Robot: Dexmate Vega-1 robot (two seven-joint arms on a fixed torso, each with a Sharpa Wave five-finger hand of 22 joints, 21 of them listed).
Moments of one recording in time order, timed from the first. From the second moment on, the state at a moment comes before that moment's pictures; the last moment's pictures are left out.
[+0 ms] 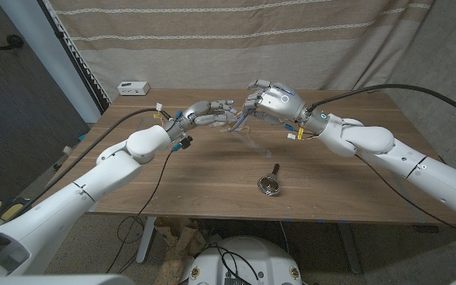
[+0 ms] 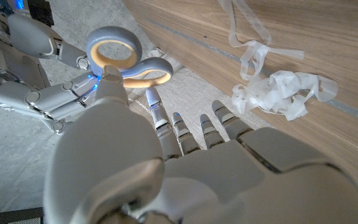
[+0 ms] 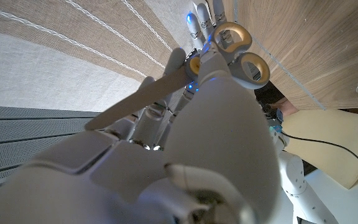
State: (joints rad) left arm 0.86 0.82 0.47 -1.84 -0.29 -0.05 -0.11; left_hand 0.93 -0.02 0.06 -0.15 0.21 0.70 -0.10 0.31 0.33 0.22 -0.20 0.21 0.25 0.06 -0.04 0.19 0.18 0.17 -0.01 0.19 0.17; right arm -0.65 -0.90 -0.66 -1.80 -1.14 0.36 -0.58; right_hand 1.36 0.11 0.04 -0.10 0.27 0.77 -0.21 0.73 0.27 0.85 -0.17 0.64 0.48 0.94 -0.13 0.56 0.58 0.31 -0.04 0.61 0.19
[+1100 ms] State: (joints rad) left arm 0.84 0.82 0.49 -1.84 -0.28 -0.02 -0.12; left_hand 0.95 -0.02 0.08 -0.15 0.20 0.71 -0.10 0.32 0.34 0.22 -0.20 0.21 0.24 0.06 -0.03 0.19 0.18 0.17 -0.01 0.19 0.17; right arm -0.63 -0.89 -0.68 -1.77 -1.13 0.36 -0.58; right_hand 1.36 0.11 0.04 -0.10 0.28 0.77 -0.21 0.73 0.26 0.85 -0.18 0.64 0.49 0.94 -0.13 0.55 0.59 0.31 -0.04 0.63 0.19
